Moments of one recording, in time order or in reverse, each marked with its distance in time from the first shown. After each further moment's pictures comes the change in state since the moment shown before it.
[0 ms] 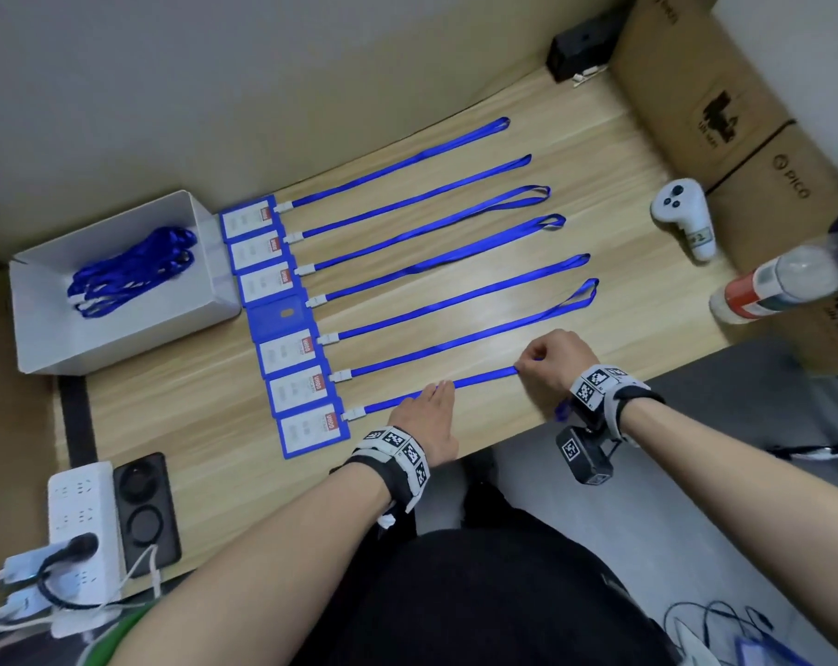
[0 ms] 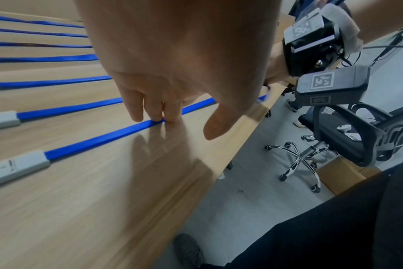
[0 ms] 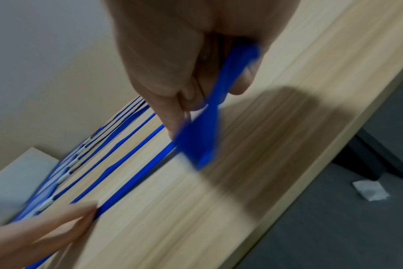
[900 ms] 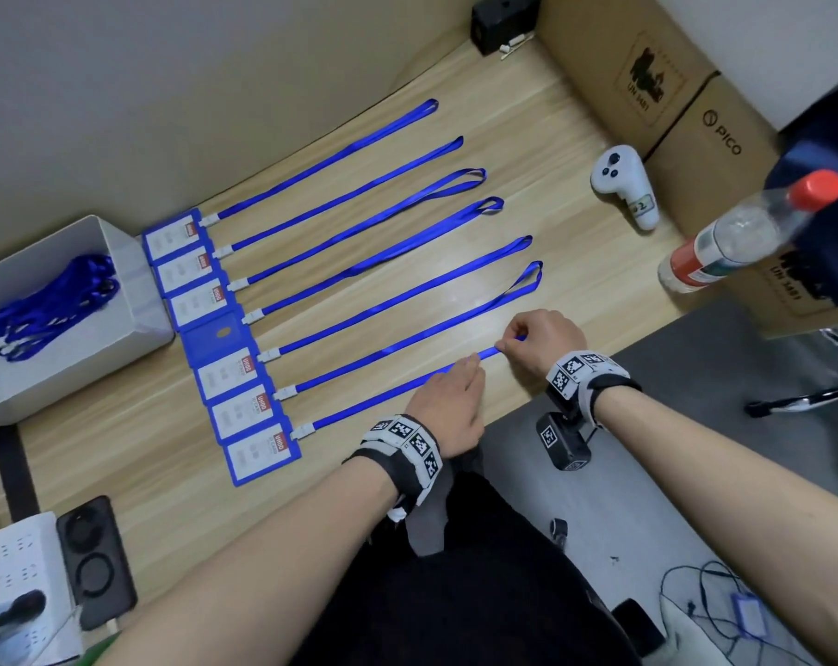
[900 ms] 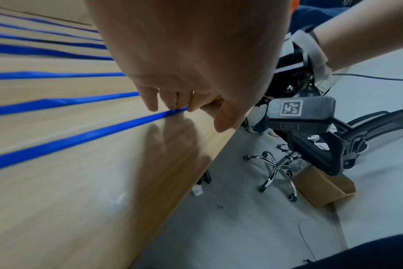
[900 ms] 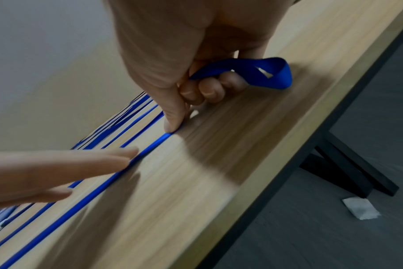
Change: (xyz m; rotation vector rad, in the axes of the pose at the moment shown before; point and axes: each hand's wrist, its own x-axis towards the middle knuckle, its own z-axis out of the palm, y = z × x) left_hand 0.063 0.069 0.003 0.118 0.120 0.307; right_hand 0.010 0.050 -0.016 -0.059 0.187 0.053
